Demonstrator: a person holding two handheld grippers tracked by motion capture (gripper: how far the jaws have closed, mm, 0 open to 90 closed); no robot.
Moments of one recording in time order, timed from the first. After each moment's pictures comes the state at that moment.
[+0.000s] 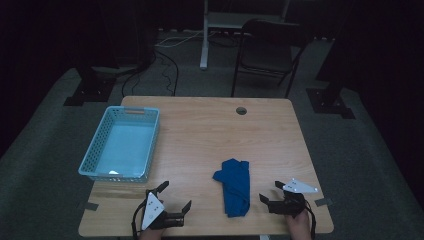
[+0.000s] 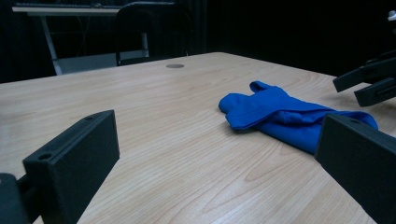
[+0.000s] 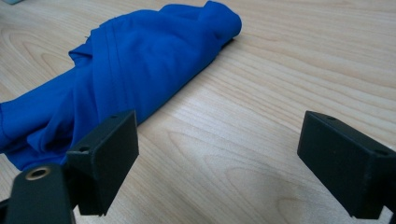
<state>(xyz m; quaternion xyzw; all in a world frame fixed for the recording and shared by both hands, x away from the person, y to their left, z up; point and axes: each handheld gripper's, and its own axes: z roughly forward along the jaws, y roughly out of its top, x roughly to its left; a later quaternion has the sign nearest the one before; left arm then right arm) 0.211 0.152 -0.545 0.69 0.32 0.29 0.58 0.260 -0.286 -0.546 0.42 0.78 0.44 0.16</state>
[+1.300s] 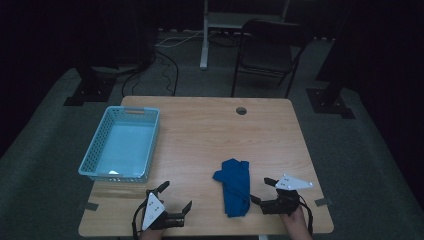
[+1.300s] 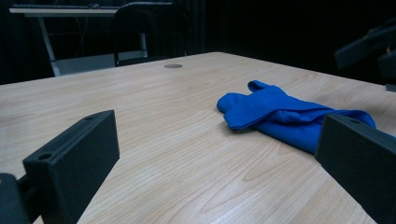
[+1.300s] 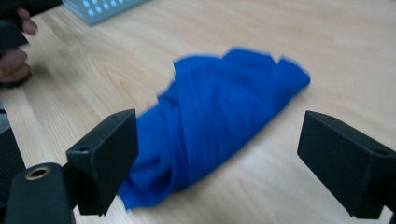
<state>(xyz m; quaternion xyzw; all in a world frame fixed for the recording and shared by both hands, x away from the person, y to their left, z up) 0.211 0.151 -0.545 0.69 0.32 0.29 0.58 0.256 -0.252 -0.498 0.35 0.80 0.47 0.13</state>
